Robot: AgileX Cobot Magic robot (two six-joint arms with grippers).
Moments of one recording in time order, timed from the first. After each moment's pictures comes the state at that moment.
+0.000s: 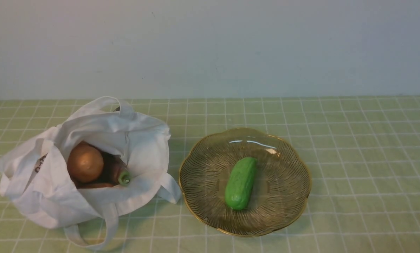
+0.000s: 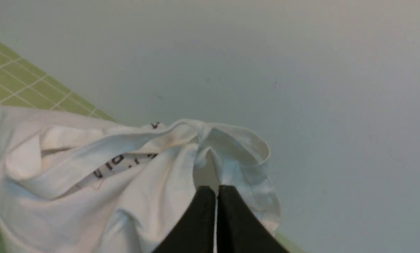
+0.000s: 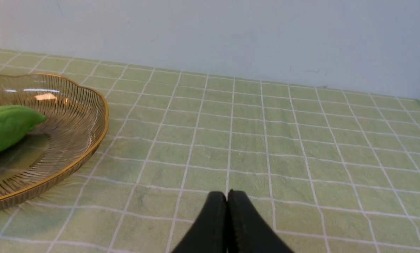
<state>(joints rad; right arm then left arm) 0.05 -0.01 0.03 -0.03 0.36 -0.06 -0.01 -0.01 0.03 -0.52 -0.04 -0.23</state>
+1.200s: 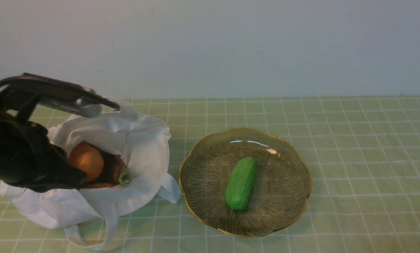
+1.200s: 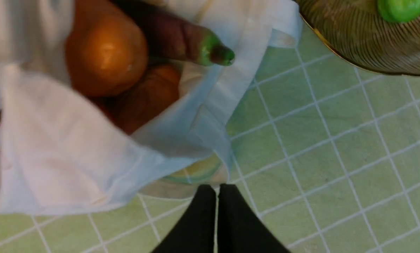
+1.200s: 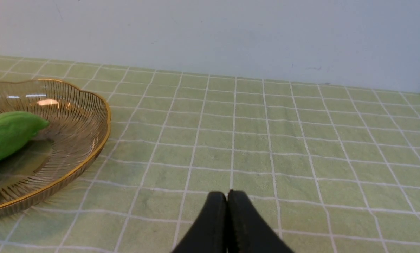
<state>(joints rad) 0.05 -0.01 0.03 -0.03 0.36 -0.03 -0.17 1.23 -1.01 -0.22 1.03 0.32</state>
